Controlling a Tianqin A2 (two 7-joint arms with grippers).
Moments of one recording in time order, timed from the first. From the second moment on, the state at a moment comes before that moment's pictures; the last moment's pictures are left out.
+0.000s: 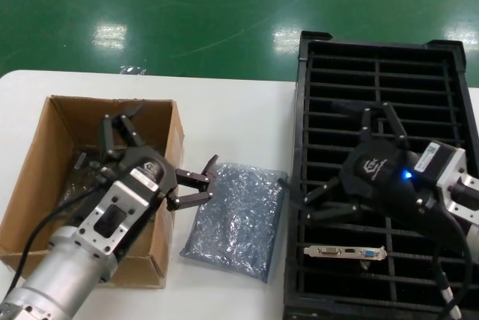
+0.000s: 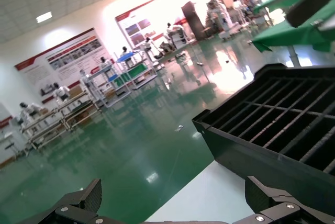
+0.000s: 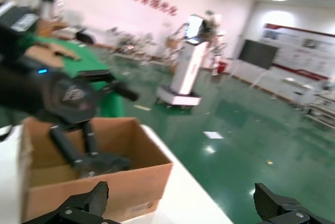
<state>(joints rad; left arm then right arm) -0.13 -0.26 1.59 -1.81 -1.06 0.38 -0.18 0.42 0.56 -1.82 1.76 1.50 -0.68 0.27</state>
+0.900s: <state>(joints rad) -0.03 -0.29 1.60 -1.65 -1.62 0.09 -0.04 0.10 0.36 -1.65 1.64 1.73 -0.17 0.07</state>
